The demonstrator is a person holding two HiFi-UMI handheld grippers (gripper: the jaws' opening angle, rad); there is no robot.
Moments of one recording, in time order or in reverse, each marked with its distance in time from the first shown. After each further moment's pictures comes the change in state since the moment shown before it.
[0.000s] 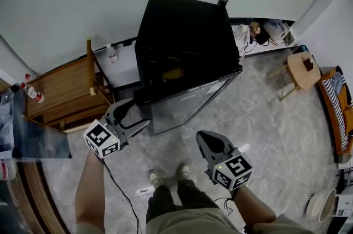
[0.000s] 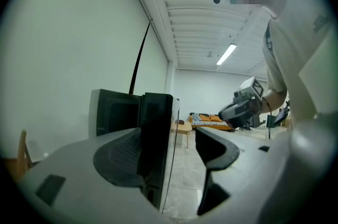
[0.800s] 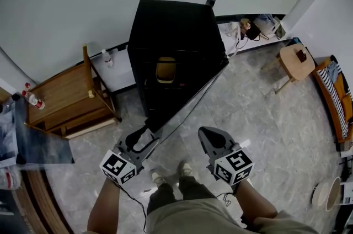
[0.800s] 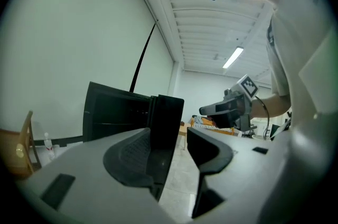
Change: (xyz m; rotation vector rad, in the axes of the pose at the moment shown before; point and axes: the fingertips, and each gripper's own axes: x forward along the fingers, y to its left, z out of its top) left arm -0.012 -0.106 -0.009 -0.101 -0.004 0.064; right arm -0.042 0.000 0.005 -0.005 -0.018 -0.072
